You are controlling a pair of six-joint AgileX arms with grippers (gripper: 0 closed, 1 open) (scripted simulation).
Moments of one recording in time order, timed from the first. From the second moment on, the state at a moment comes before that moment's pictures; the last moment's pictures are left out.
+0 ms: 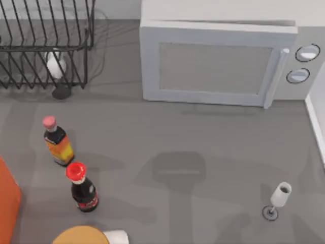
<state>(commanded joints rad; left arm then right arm) 0.17 0.93 1.11 -0.19 0.20 0.01 0.00 0.00 0.00 0.00 0.00 0.00</state>
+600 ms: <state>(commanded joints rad) 0.11 1.49 1.02 0.50 0.14 0.01 0.00 0.00 0.00 0.00 0.00 0.00</state>
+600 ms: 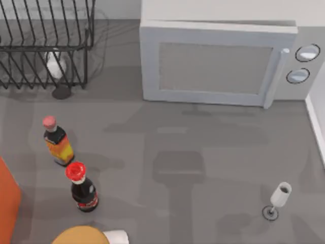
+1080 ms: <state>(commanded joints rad) 0.07 1.76 0.92 0.83 0.11 0.02 0.00 0.00 0.00 0.00 0.00 0.00</state>
